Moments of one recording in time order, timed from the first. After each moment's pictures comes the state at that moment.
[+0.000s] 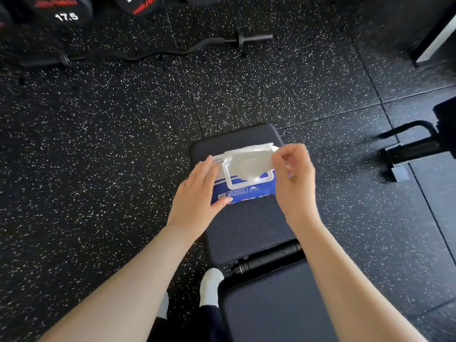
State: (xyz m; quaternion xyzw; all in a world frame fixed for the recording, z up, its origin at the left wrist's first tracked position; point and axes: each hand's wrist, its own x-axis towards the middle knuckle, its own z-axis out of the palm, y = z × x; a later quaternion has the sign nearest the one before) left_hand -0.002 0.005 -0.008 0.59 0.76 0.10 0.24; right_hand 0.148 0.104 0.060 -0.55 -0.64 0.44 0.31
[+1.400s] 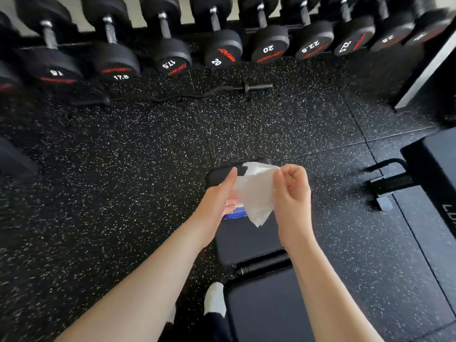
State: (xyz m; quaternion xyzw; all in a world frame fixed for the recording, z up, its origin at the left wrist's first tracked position) left_hand 0.006 0.018 0.169 0.12 0.62 0.44 0.64; right_hand 0.130 0.069 0.192 -0.53 -0.53 0.56 0.36
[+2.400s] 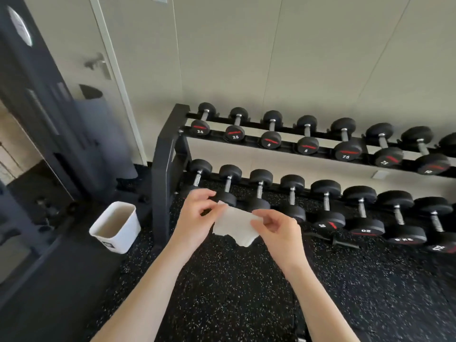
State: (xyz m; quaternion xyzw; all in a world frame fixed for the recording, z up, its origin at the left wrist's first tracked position) left_hand -0.345 -0.205 0.523 0.27 0.77 0.56 0.14; right_hand -0.217 -0.070 0.518 -0.30 -0.77 0.52 0.24
